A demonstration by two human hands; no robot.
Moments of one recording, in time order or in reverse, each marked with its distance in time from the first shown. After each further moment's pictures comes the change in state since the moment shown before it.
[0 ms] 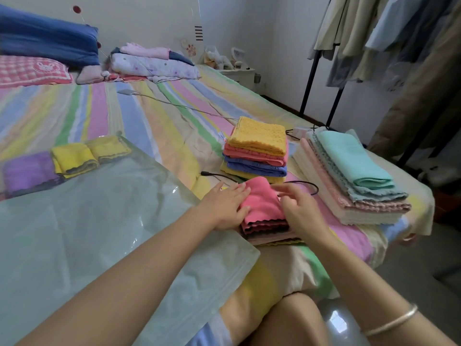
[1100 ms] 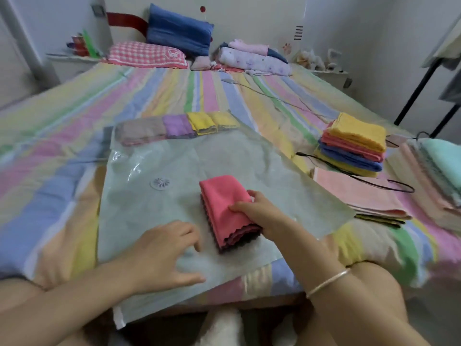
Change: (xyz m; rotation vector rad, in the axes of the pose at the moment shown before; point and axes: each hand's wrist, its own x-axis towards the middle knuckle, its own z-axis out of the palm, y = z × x) left_hand -0.396 -0.033 0.042 -0.189 0.186 -0.323; right_hand -0.133 -0.136 0.182 0.285 -0.708 0.355
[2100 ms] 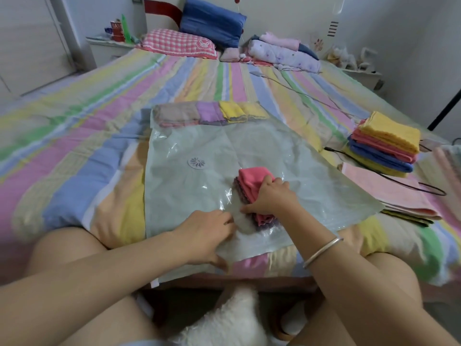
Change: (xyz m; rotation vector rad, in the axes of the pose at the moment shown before) left_hand -0.004 0.018 0.015 0.280 -0.203 0.039; right_hand 0.012 0.004 0.040 -1.232 0.262 -0.129
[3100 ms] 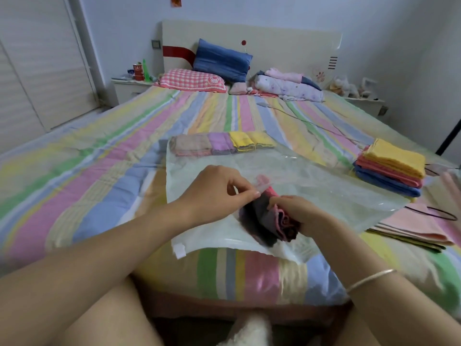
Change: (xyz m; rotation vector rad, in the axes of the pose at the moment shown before) left_hand -0.020 -0.021 -0.117 -0.761 0.655 -0.140; right_hand -0.023 0.015 -0.048 1.039 -0.199 0.025
